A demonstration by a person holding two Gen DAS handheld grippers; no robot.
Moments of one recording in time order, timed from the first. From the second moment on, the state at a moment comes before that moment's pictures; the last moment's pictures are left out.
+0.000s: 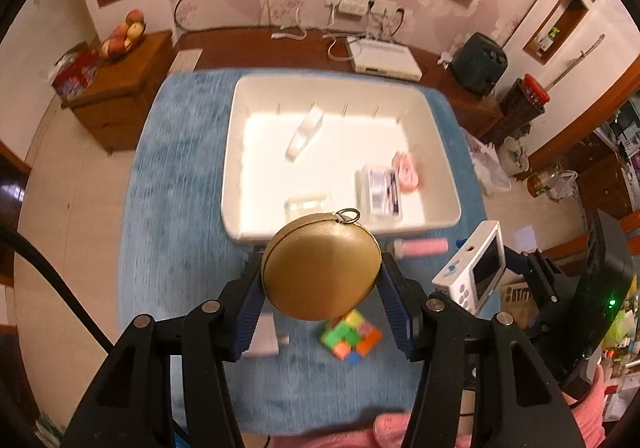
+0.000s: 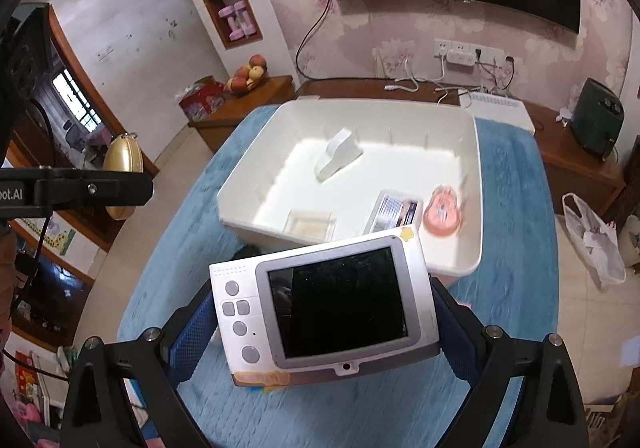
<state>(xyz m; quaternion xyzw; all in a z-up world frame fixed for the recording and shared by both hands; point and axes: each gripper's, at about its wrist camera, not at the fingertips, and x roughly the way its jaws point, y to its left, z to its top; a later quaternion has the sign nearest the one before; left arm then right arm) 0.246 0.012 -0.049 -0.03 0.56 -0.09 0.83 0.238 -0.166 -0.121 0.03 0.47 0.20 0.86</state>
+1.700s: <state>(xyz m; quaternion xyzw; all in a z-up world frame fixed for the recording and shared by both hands) 0.330 0.010 -0.111 -0.06 0.51 -0.04 0.86 0.319 -0.210 -0.147 0.12 0.41 0.15 0.89</state>
